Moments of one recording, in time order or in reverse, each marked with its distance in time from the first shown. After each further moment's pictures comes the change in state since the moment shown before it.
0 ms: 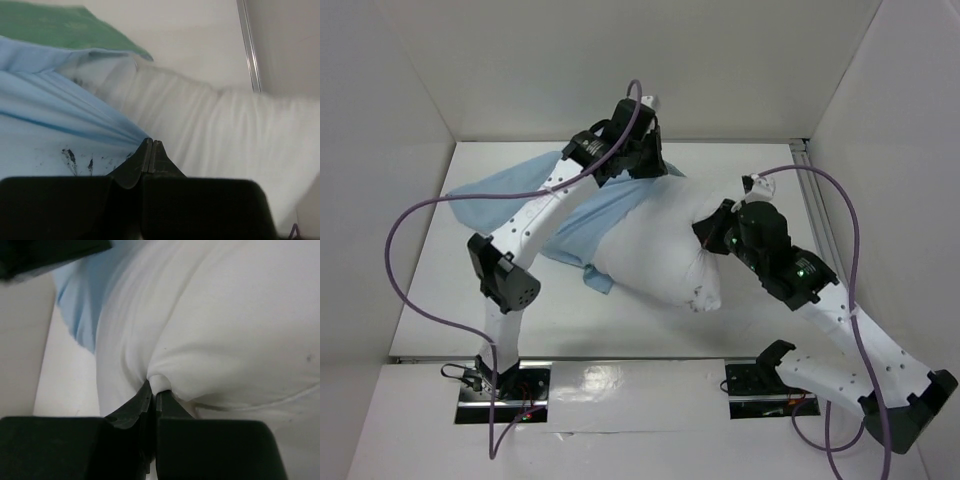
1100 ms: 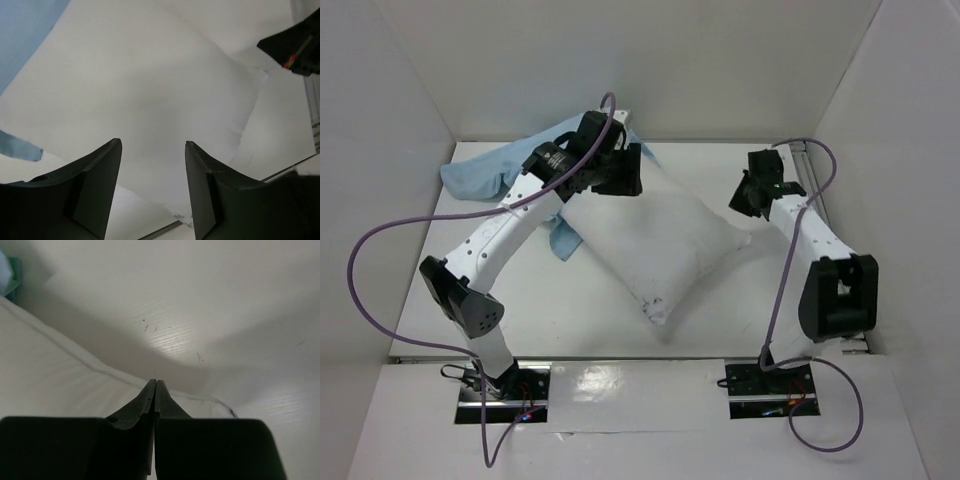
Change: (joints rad) left arm 0.044 -0.211 -0.169 -0.093 -0.049 0.156; right arm -0.482 0.567 0.196 -0.013 -0.050 -0.152
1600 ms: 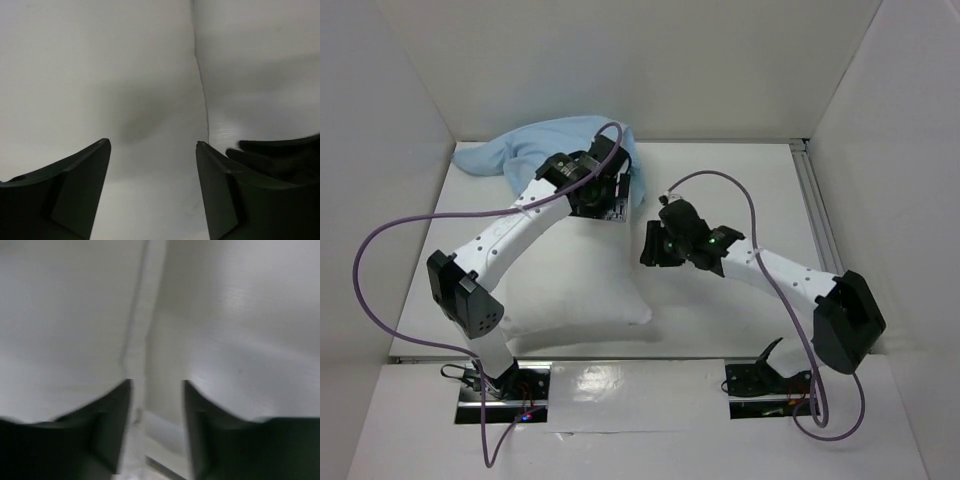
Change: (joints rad) left arm -0.003 0.001 -0.143 -0.166 -0.174 -0.029; right arm 0.601 -0.054 -0.198 0.131 -0.143 0.108
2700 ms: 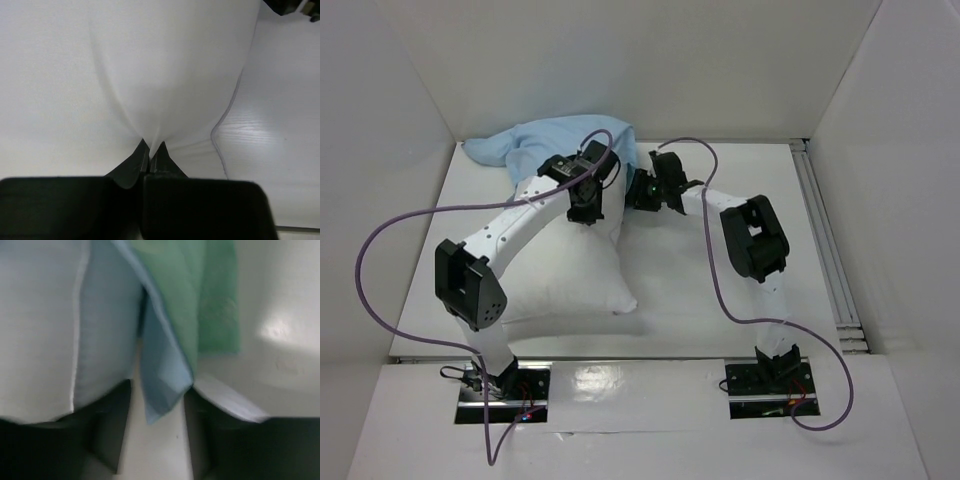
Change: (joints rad) left arm 0.097 0.043 -0.161 0.020 -0.061 -0.023; right arm -0.263 0.769 0.570 0.336 -0.283 -0.026
